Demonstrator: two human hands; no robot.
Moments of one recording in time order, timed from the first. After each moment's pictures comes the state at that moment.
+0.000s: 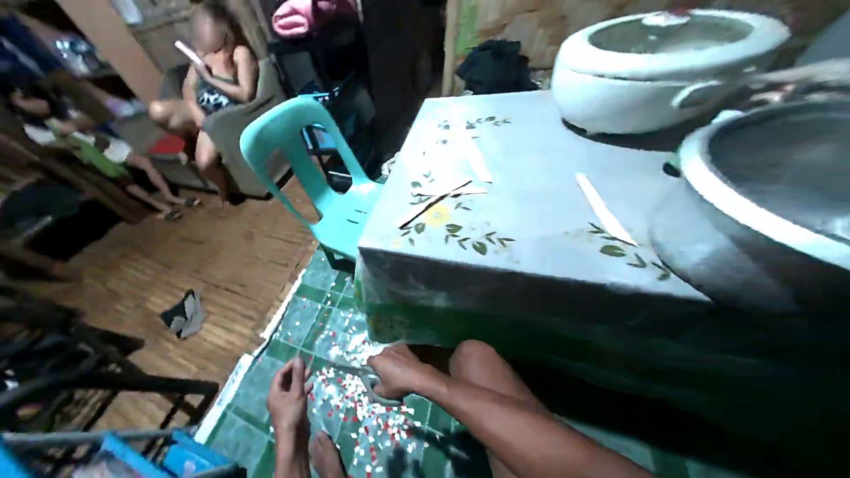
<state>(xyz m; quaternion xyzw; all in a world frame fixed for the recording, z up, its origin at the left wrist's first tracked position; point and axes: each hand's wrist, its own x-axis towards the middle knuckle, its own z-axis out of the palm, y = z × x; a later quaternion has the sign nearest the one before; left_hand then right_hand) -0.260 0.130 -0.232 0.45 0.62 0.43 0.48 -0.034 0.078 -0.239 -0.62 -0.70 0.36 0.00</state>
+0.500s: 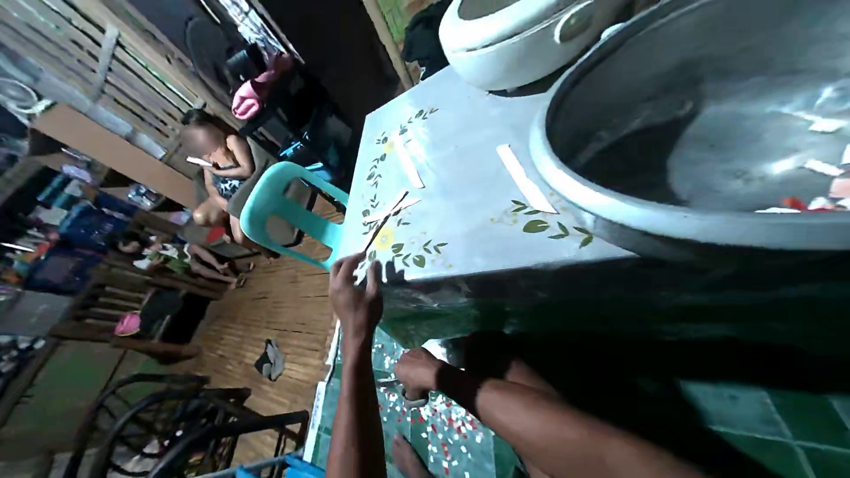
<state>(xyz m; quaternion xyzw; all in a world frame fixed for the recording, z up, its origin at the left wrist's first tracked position) 0.006 0.128 -0.046 0.87 0.38 0.29 0.13 0.006 0.061 -0.220 -0.58 -0.71 0.40 0.04</state>
